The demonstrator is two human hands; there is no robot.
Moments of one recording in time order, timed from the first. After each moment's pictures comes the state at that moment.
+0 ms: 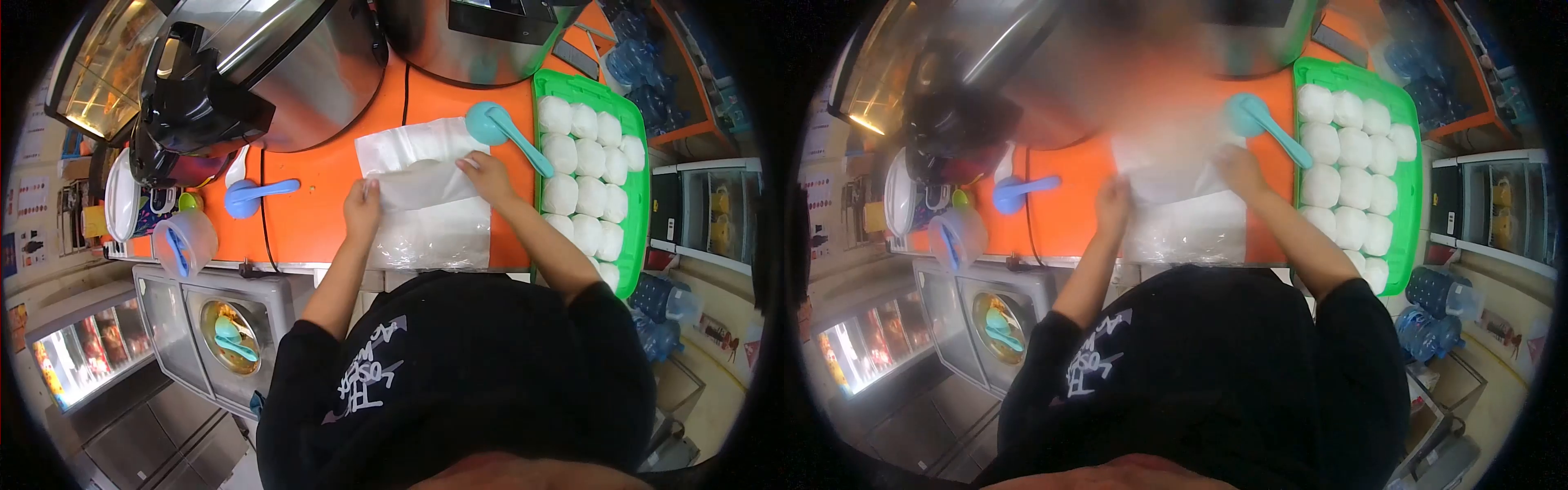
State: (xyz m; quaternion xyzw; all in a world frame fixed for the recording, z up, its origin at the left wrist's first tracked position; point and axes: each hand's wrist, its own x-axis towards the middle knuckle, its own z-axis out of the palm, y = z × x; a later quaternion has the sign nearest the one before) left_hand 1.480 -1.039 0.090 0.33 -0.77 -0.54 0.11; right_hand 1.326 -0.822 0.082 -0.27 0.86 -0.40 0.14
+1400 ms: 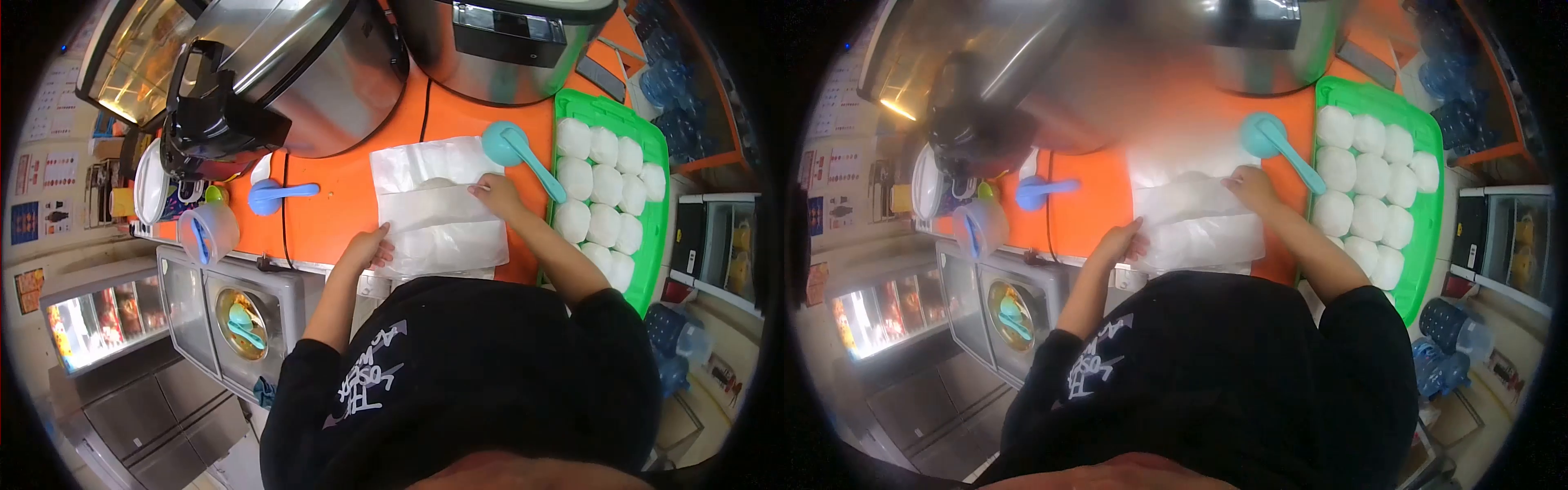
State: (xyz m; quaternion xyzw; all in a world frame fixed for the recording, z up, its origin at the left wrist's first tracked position) left_hand 1.512 -1.041 0.128 0.47 -0.62 -0.57 -0.25; right_hand 1.309 -0.821 0.073 -0.27 0.85 -0.38 0.26
